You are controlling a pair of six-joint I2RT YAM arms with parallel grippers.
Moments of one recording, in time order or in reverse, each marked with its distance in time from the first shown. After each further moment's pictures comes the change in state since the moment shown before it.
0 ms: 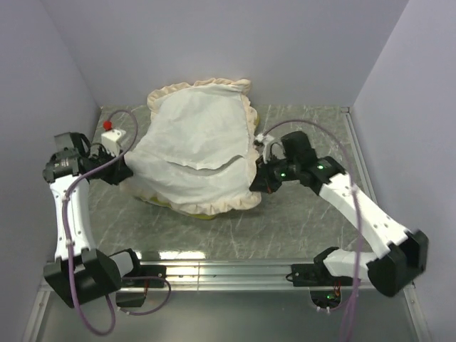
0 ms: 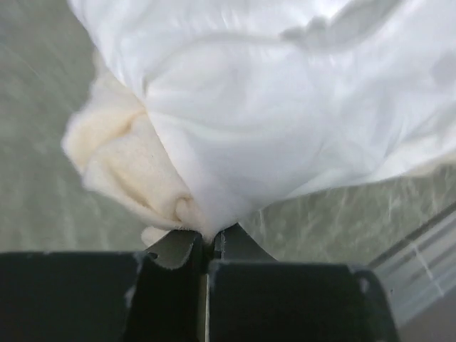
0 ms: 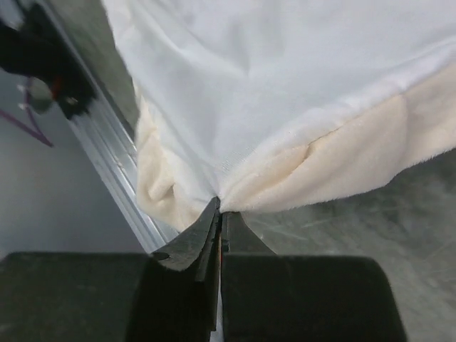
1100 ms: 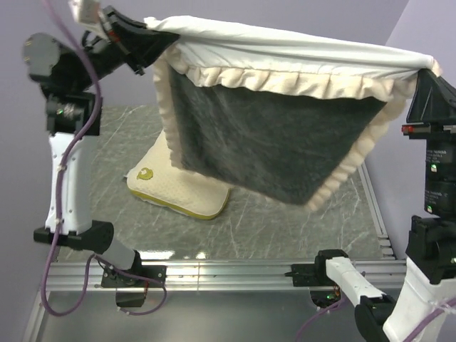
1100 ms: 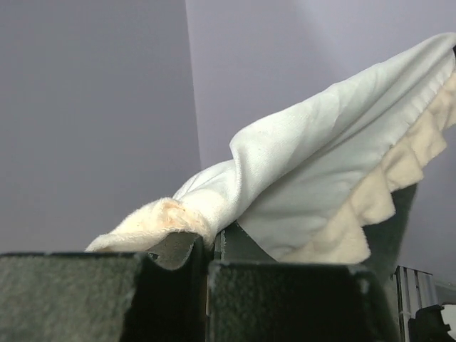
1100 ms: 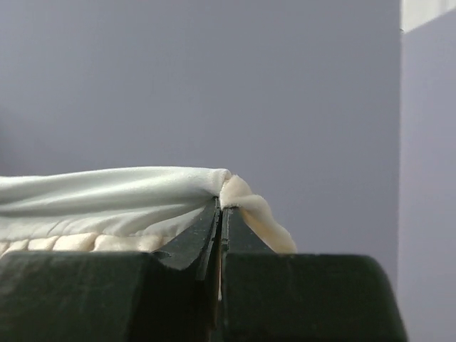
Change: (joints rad) left arm -0.497 0.338 1.099 0.966 0.203 -1.126; right arm -0.483 -0.370 0.823 0.346 0.517 0.135
